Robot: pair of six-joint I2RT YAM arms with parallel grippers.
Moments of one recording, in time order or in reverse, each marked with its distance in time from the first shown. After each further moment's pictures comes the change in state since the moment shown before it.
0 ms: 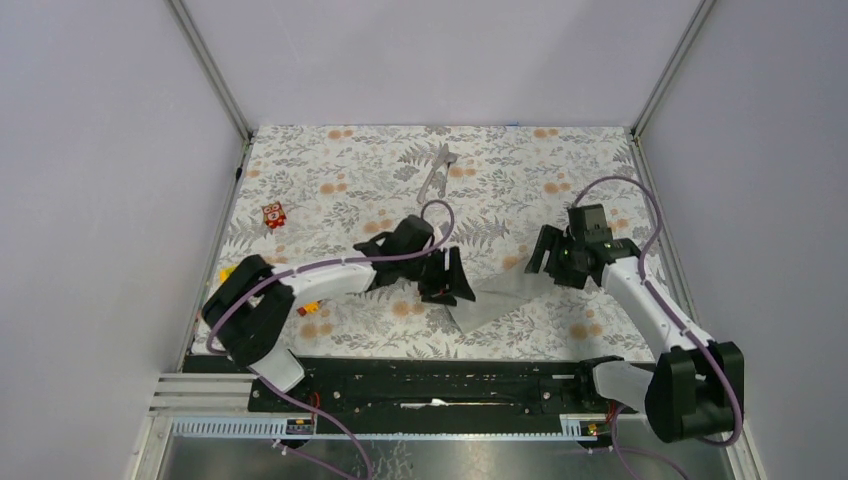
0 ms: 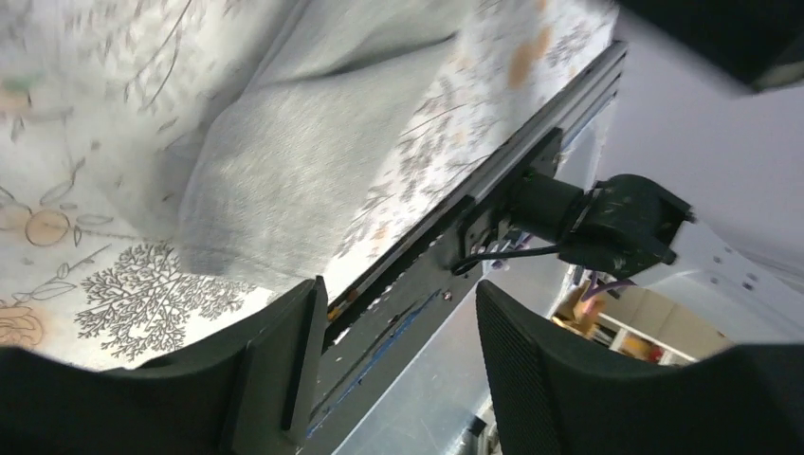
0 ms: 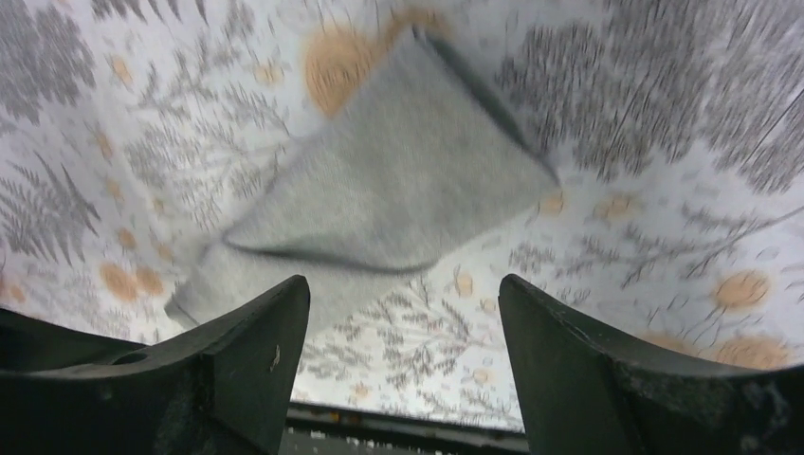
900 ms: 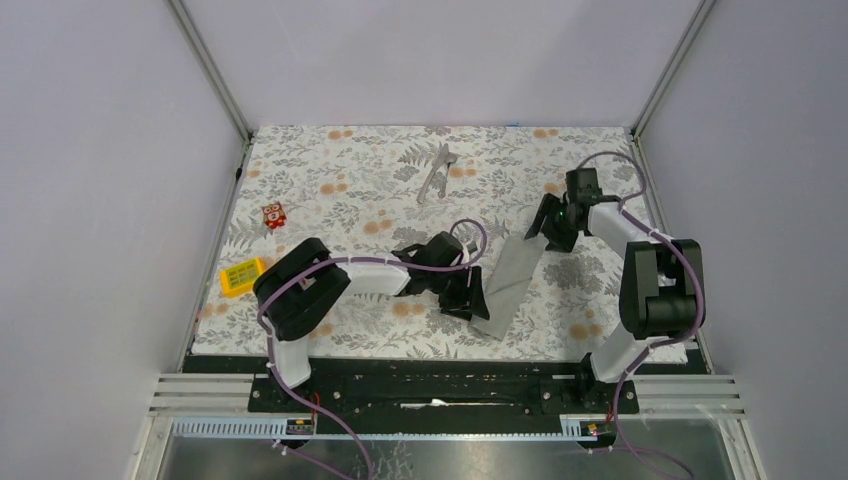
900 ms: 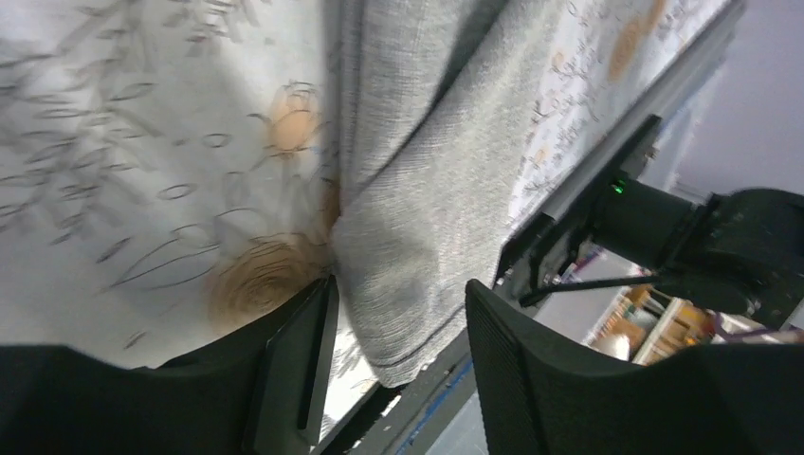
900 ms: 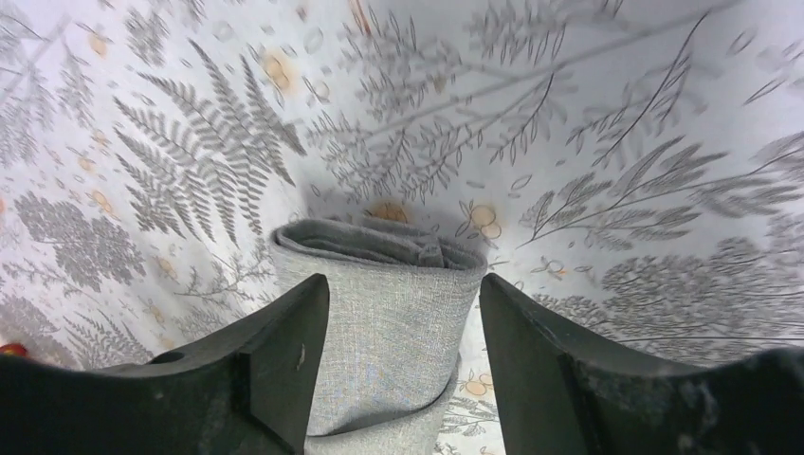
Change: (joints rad) left arm -0.088 0.248 0.125 0.070 -0.034 0.092; right arm -0.120 0.476 0.203 0.183 -0.117 0.033
